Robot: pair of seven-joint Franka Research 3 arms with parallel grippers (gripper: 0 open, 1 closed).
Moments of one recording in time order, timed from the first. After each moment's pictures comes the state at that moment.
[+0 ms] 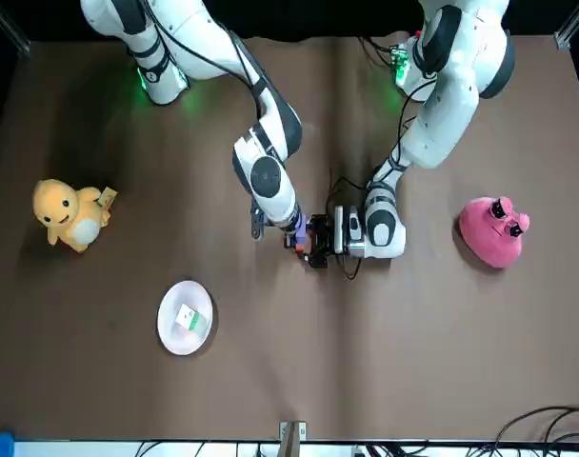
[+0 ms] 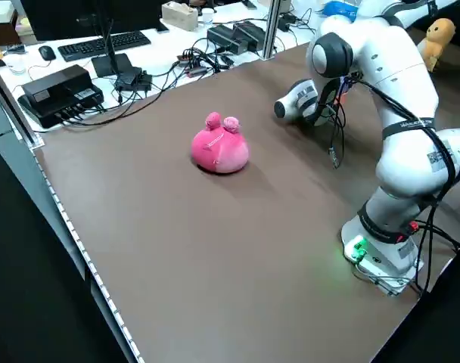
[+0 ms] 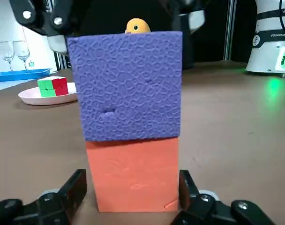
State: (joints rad) left arm -0.20 0.99 -0.29 -1.70 -1.66 2.10 2.77; right arm 0.84 0.77 -0.12 -1.38 0.33 2.16 2.13
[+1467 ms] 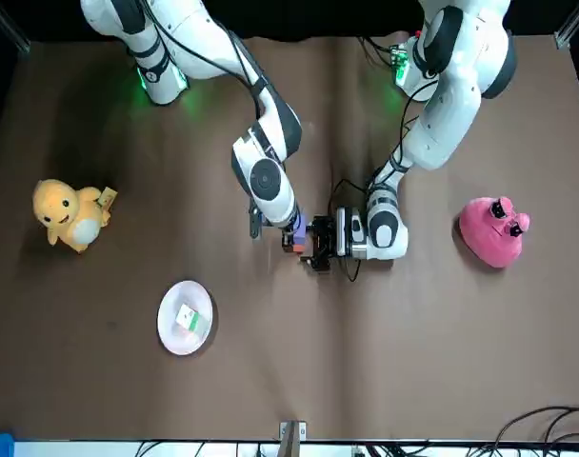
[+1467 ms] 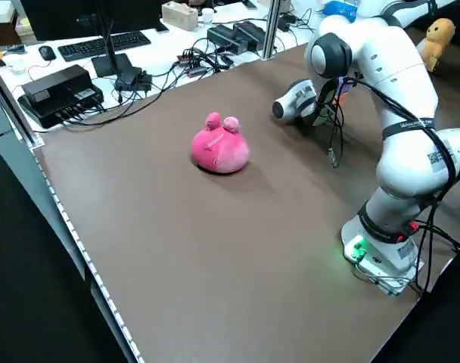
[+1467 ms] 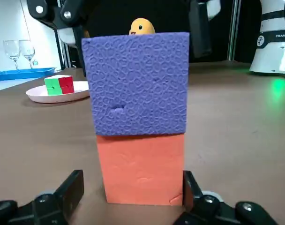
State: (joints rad) left arm -0.19 0.99 -0.29 -1.70 -1.66 2.10 2.76; right arm 0.83 0.77 -0.13 -1.36 0.33 2.12 2.13
